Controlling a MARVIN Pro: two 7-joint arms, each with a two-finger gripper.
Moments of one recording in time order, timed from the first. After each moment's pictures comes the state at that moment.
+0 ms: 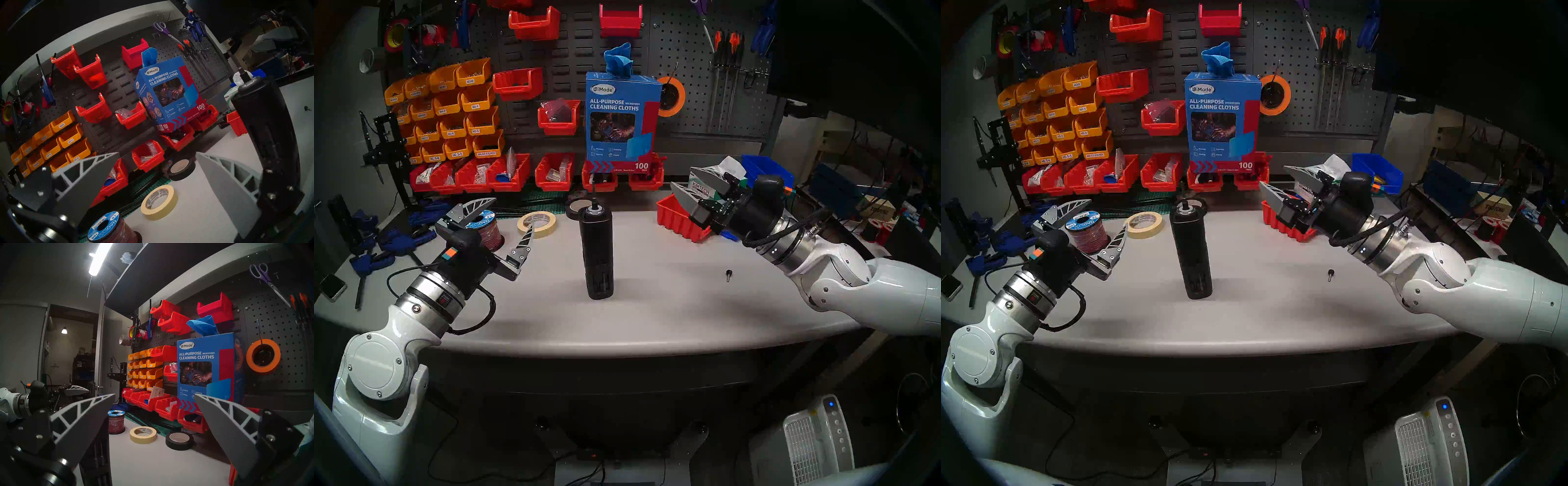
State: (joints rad) left arm 2.23 -1.14 -1.97 -2.41 -0.08 -0.04 -0.23; right arm -0.23 -0.20 -0.20 -1.99 1.43 -0.67 0.33
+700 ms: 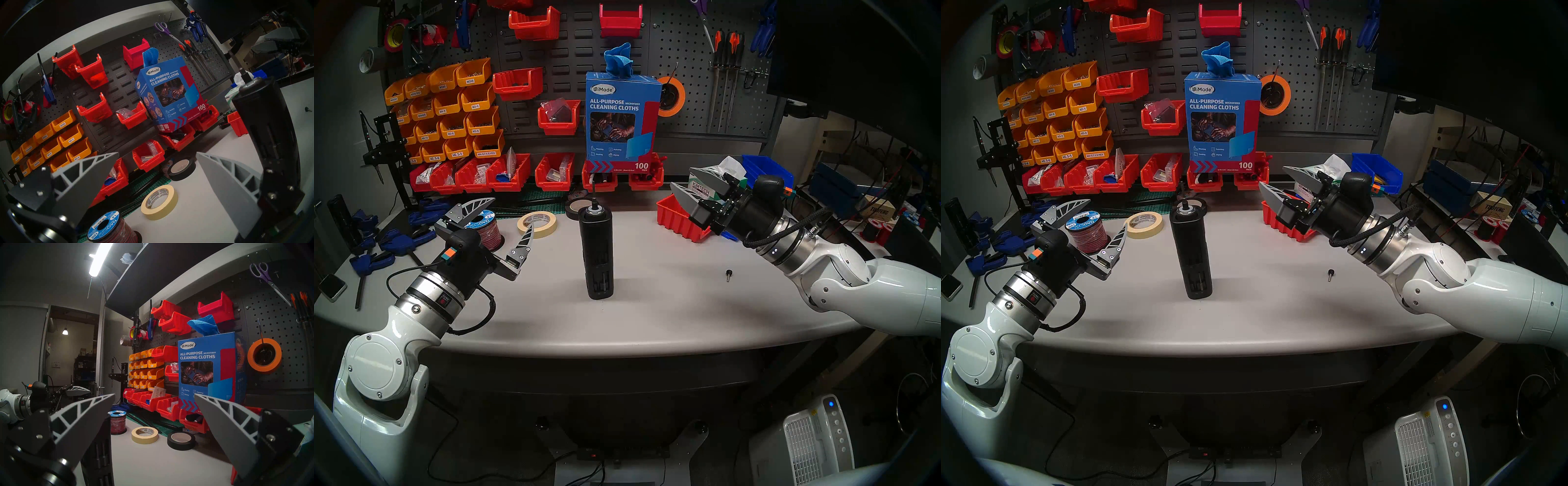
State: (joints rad) left arm 2.23 -1.14 -1.97 -2.41 -0.08 -0.04 -0.23; right arm -0.23 -0.20 -0.20 -1.99 1.44 -0.67 0.34
